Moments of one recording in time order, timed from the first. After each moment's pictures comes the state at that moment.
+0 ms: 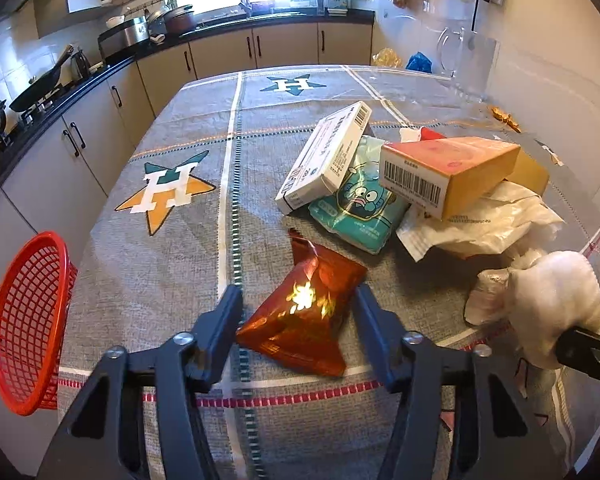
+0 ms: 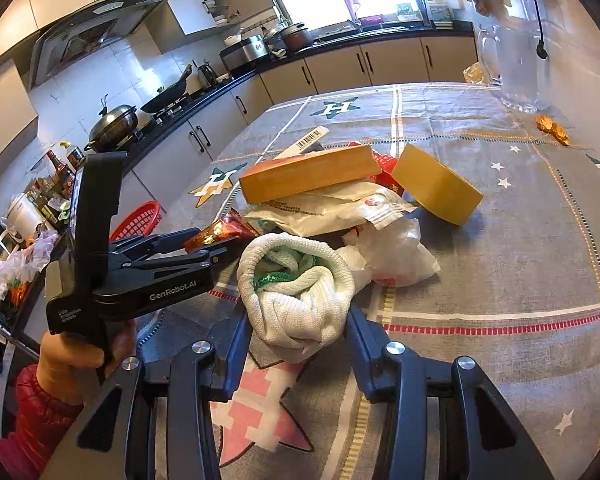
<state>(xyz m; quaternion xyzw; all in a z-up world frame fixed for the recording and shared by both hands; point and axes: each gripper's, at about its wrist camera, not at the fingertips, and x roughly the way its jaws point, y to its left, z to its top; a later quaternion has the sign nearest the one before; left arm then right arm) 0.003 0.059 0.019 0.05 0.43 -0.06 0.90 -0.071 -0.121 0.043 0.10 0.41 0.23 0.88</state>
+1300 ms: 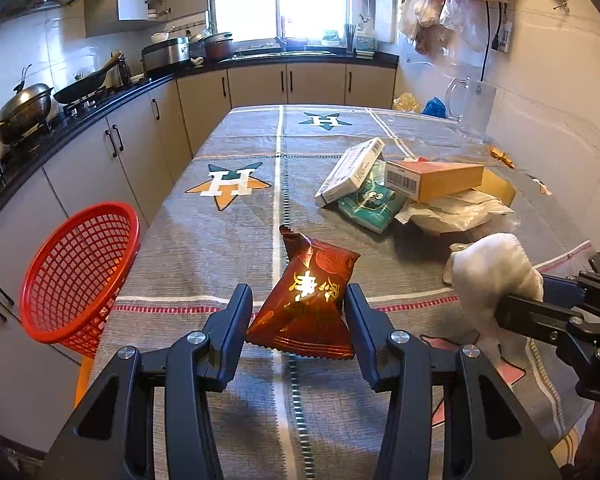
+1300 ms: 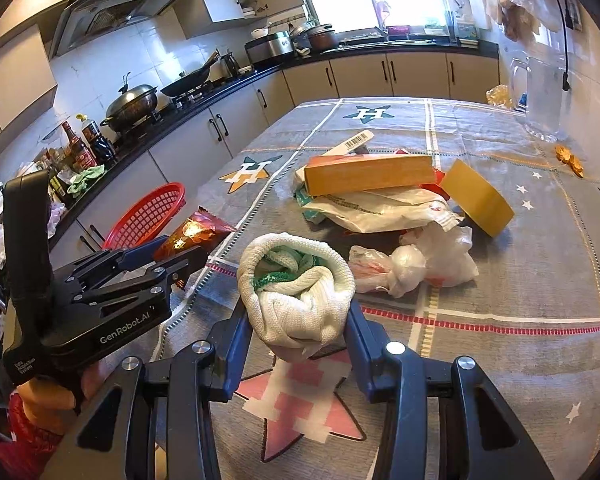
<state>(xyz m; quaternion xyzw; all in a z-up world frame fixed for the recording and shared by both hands) -0.080 0.088 0.048 0.02 0.37 -0.02 0.93 -0.088 -0.086 0.054 0.05 0.40 0.25 0.88</state>
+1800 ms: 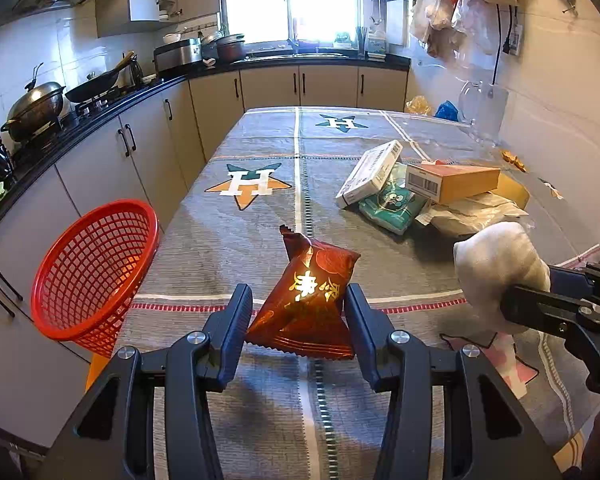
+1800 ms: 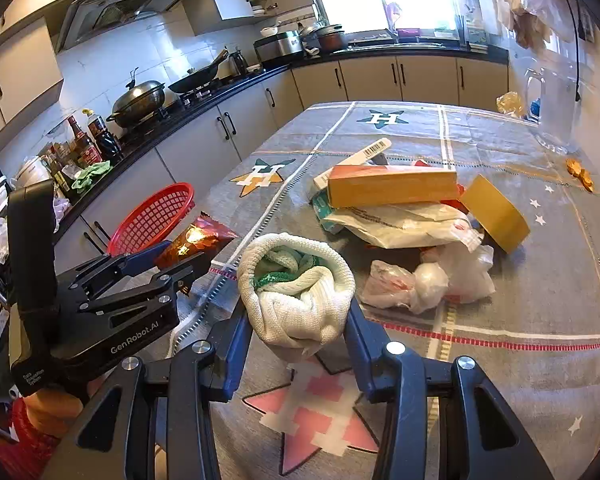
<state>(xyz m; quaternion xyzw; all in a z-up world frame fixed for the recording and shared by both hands) -0.083 0.100 0.048 0.02 0.36 0.00 0.93 -0.081 -0.070 0.060 0.04 0.39 0.26 0.88</state>
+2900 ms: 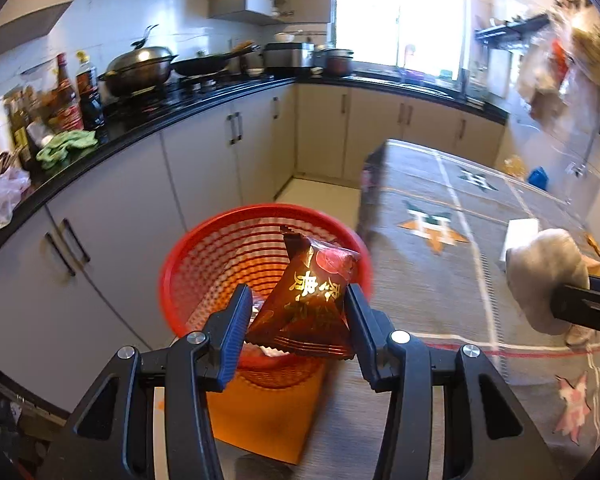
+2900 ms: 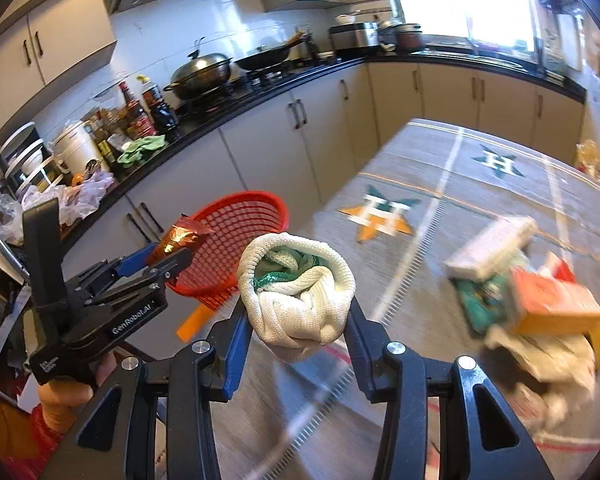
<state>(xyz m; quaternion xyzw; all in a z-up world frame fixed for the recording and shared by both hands) -0.100 0.266 0.073 -0.06 0.33 0.15 0.93 -0.041 0.072 0.098 -0.01 0.39 0.36 0.84</state>
